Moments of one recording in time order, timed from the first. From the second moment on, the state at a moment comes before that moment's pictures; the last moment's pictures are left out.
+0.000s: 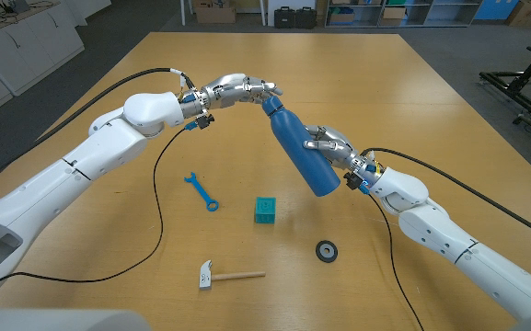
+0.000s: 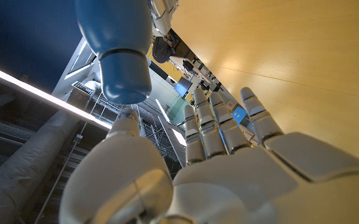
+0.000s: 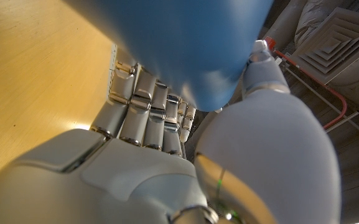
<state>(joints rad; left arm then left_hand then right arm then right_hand) 0.66 0.88 0.49 -1.87 -0.42 -0.05 -0.45 0.55 -0.12 0.26 -0.08 0.18 0.40 -0.04 0.19 0.23 0.55 -0.03 0.19 0.27 0.44 -0.04 0.18 0.19 0.30 0.20 0.18 0.17 -1.07 -0.74 -0.41 -1.74 0.82 0.34 0.52 0.95 -0.18 0.36 -0.17 0.20 0.60 0.20 0.70 0.21 0.84 0.07 0.55 0.56 0.99 0.00 0.60 0.67 0.82 -0.08 1.28 0.22</state>
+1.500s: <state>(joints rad) 0.67 0.89 0.48 -1.83 -0.41 -0.16 -0.50 0.83 -0.11 0.44 -0.11 0.23 0.66 -0.10 0.32 0.24 0.83 -0.20 0.27 0.28 0.63 -0.06 0.20 0.17 0.46 0.13 0.20 0.17 -1.07 -0.75 -0.41 -1.74 0.82 0.33 0.50 0.94 -0.18 0.36 -0.17 0.19 0.60 0.20 0.70 0.21 0.85 0.08 0.54 0.57 0.99 0.00 0.59 0.68 0.82 -0.09 1.28 0.22</state>
